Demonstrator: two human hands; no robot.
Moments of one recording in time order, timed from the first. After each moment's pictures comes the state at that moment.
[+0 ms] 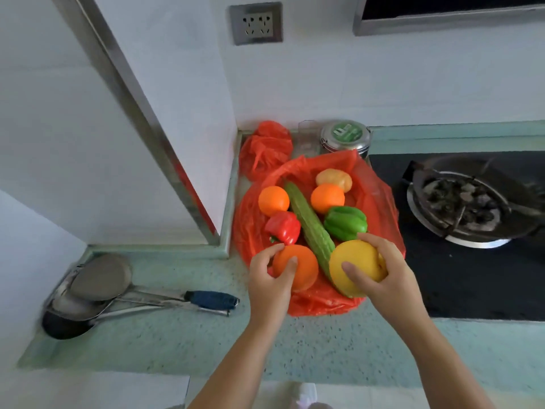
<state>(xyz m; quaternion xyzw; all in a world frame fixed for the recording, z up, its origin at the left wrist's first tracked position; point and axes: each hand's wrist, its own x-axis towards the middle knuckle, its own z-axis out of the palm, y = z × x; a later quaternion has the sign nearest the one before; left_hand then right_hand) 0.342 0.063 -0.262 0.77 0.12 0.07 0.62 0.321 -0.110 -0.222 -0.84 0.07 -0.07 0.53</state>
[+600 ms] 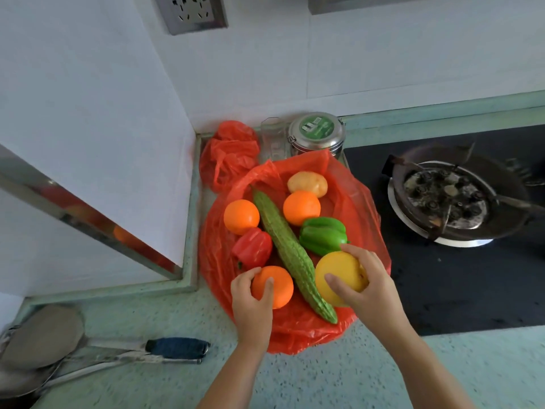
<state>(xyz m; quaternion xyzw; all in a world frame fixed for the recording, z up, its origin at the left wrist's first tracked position) 0.390 0.043 -0.322 0.83 0.14 0.05 0.53 0.367 -0.136 -0.261 -0.84 0.12 -0.04 0.52</state>
